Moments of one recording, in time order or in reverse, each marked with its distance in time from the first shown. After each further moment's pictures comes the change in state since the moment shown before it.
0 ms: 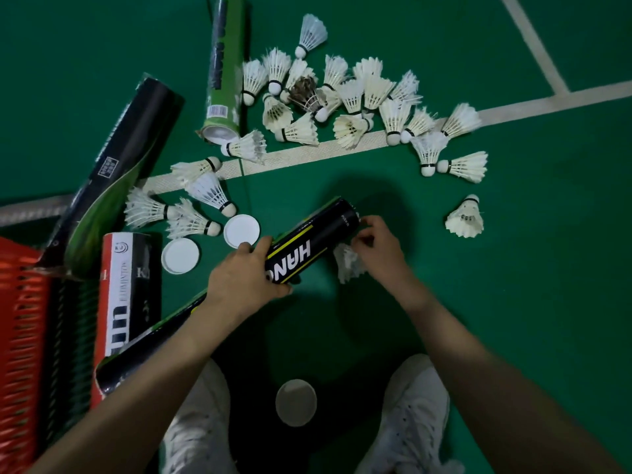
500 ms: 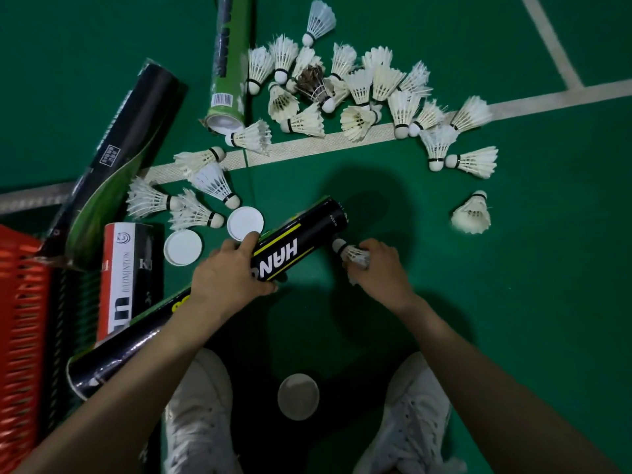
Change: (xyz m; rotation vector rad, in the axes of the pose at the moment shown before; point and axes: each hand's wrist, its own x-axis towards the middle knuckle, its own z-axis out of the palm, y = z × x) left_hand -0.001 -0.024 -0.001 0.057 -0.003 -0.044; right_hand -0.012 0.034 0.019 -0.368 -0.012 -0.027
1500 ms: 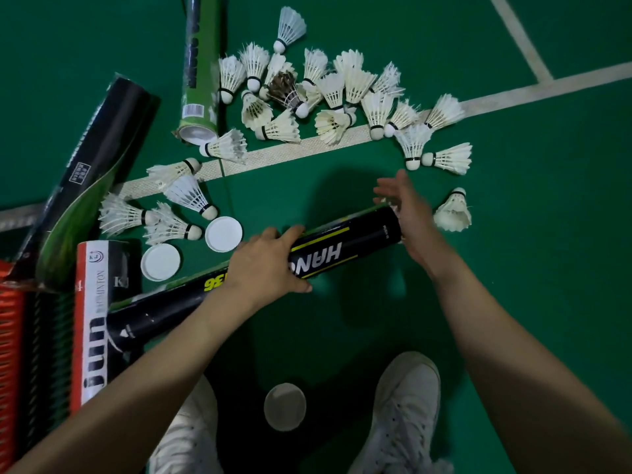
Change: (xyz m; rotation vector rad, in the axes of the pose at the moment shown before) left_hand 0.014 0.073 -0.011 0.054 0.003 0.265; right_hand 0.039 -0.006 -0.092 0.815 0.115 0.125
